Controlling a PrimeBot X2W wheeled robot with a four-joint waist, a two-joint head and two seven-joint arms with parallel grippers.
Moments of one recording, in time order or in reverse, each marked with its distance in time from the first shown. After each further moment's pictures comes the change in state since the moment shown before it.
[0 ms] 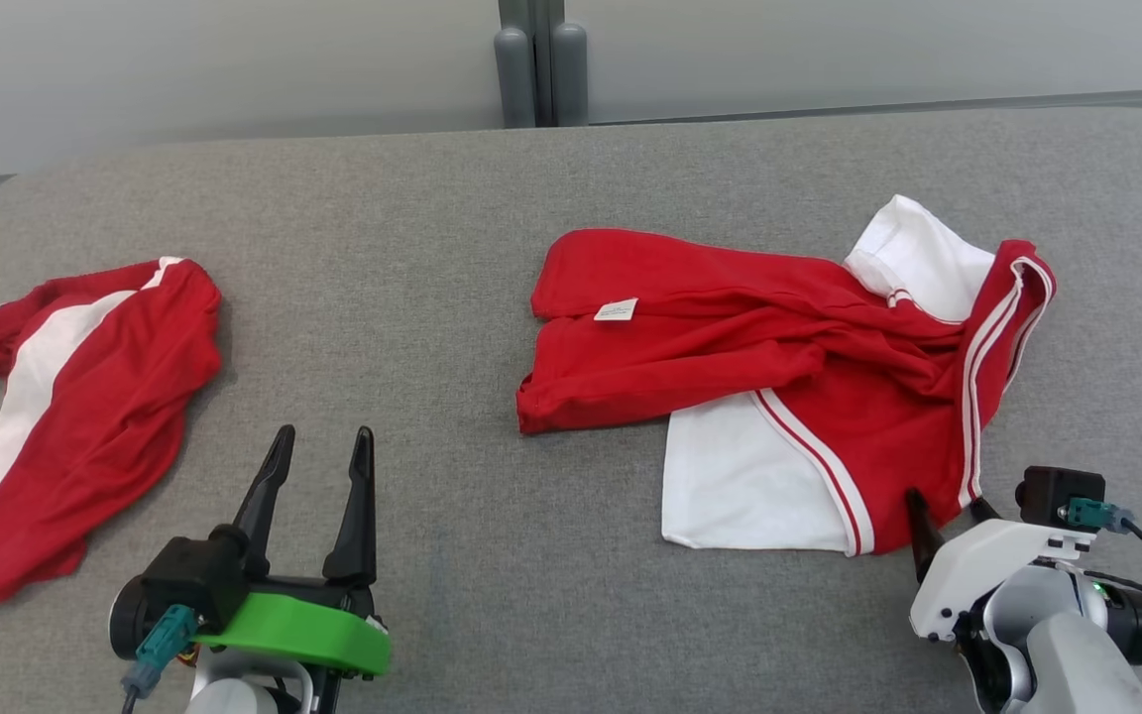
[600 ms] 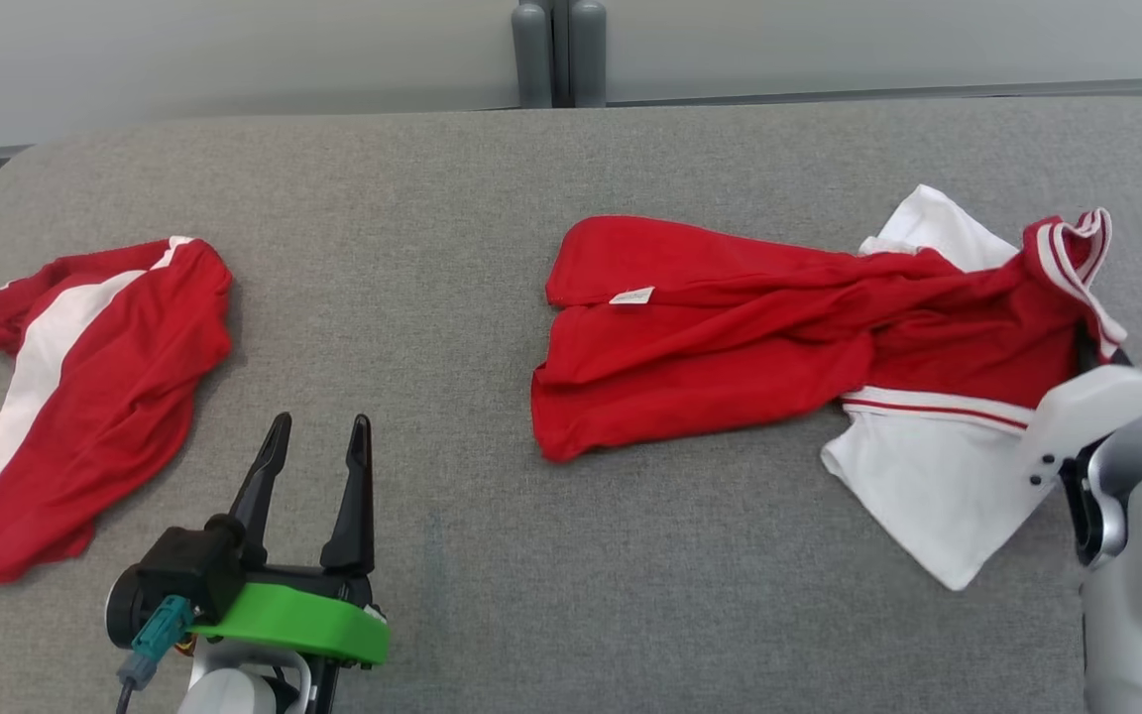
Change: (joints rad) left arm -0.015 -0.001 0.004 -0.005 0.000 0.000 0.000; right arm -0.195 -0.008 -0.245 -0.104 -0.305 0.000 -0.012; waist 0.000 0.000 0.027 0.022
